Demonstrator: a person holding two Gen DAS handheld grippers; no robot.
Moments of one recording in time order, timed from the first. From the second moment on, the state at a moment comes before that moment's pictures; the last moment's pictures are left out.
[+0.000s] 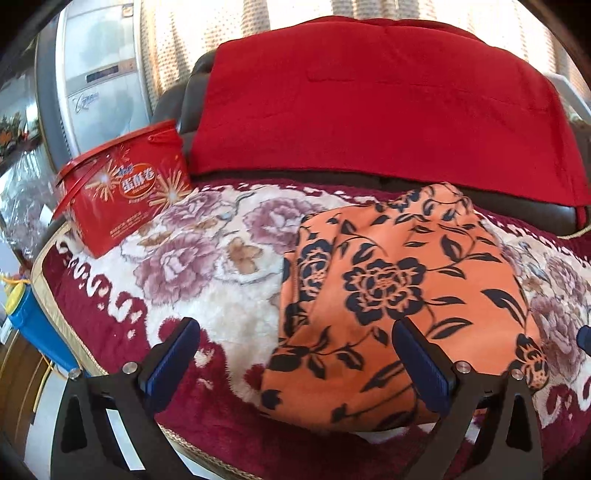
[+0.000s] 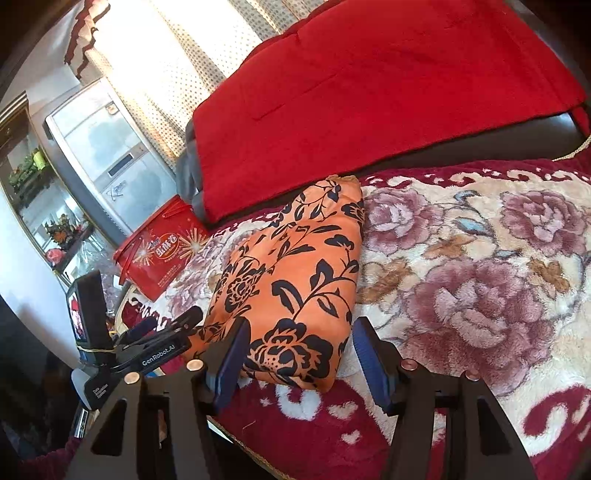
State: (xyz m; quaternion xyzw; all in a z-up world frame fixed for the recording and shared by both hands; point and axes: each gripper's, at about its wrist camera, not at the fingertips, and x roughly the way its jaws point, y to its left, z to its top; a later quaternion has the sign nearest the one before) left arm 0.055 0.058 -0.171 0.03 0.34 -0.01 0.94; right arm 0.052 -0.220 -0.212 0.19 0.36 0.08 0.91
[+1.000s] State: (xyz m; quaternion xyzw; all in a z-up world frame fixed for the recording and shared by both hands) left arm 0.064 0.067 -0.178 0.01 0.35 -0.01 0.94; right arm 0.061 -0.216 -0.226 0.19 0.37 0.09 0.90
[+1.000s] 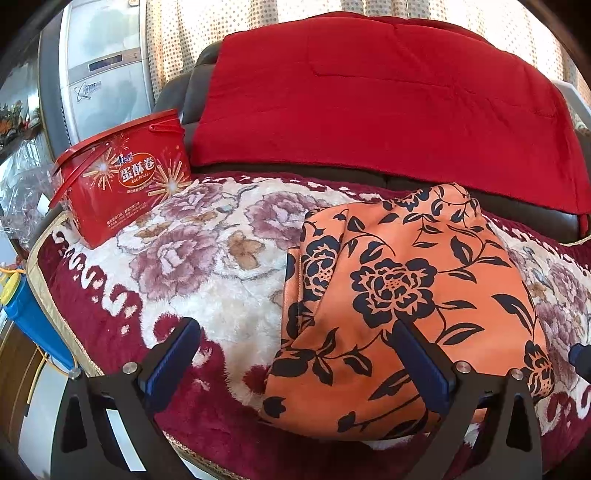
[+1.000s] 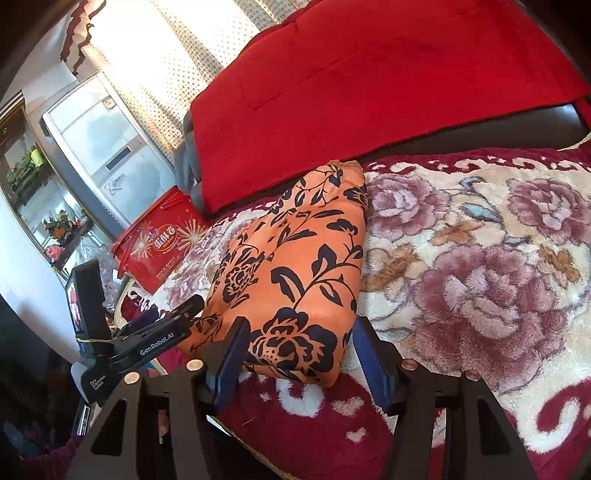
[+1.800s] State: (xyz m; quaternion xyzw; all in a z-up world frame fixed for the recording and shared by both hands) left arm 0.072 0.085 -0.182 -0.02 0.36 0.00 0.93; right arm 0.074 -0.212 -0.237 0.20 0.39 0.09 0.89
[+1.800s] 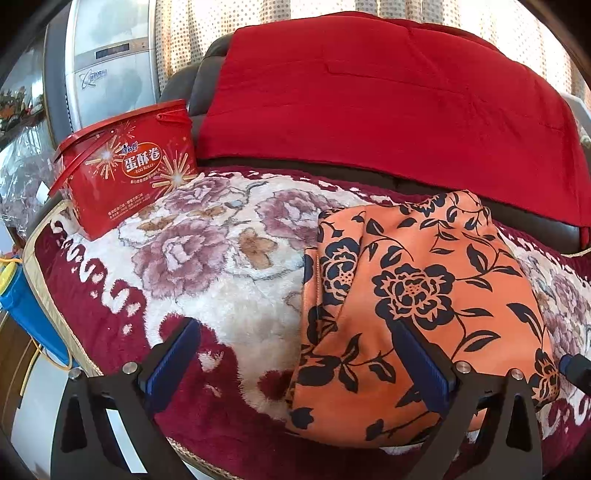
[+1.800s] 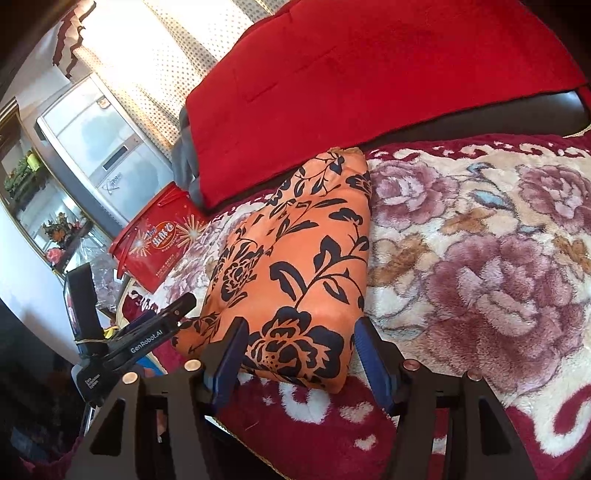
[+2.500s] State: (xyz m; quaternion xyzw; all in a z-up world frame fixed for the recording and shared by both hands) left arm 0.089 0.080 -0.206 0.00 0.41 -0.01 0.91; right arm 0.133 -0.213 -0.247 0.24 0.40 0.12 0.87
